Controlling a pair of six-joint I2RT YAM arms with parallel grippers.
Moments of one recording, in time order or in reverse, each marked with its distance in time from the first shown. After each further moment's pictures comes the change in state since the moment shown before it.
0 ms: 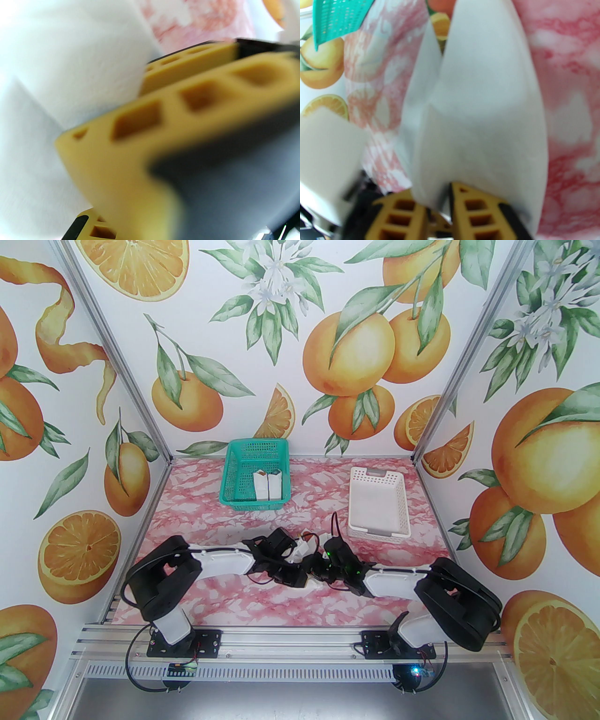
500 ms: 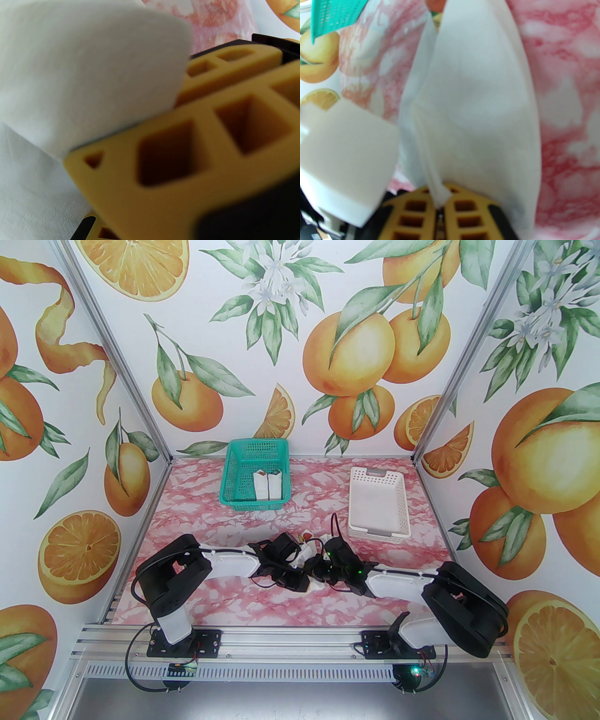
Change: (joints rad) left arm -0.066 0.102 0.010 0.042 -0.032 0.000; right arm 0.001 -0.033 0.013 -0.100 -0.004 -0.039
